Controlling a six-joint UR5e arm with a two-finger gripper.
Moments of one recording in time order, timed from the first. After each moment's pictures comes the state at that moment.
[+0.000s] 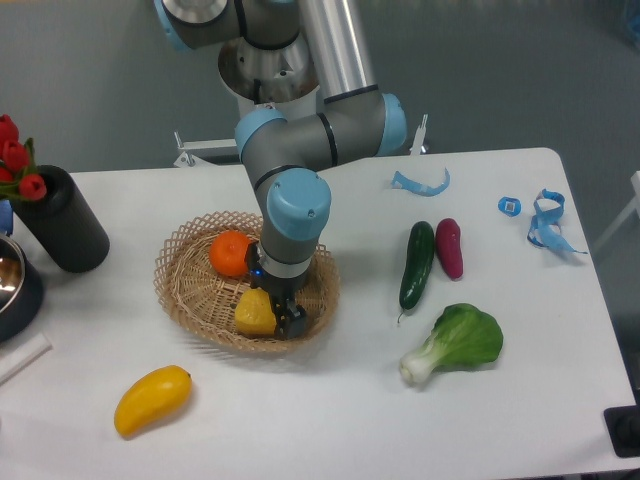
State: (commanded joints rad) arm 2.34 -1.96 -1.86 -0.88 1.36 1.41
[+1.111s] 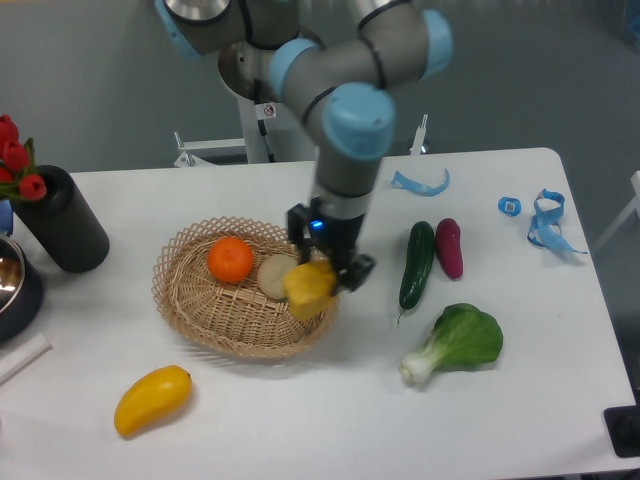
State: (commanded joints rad) arm 2.61 -1.77 -1.74 -1.02 1.35 1.22
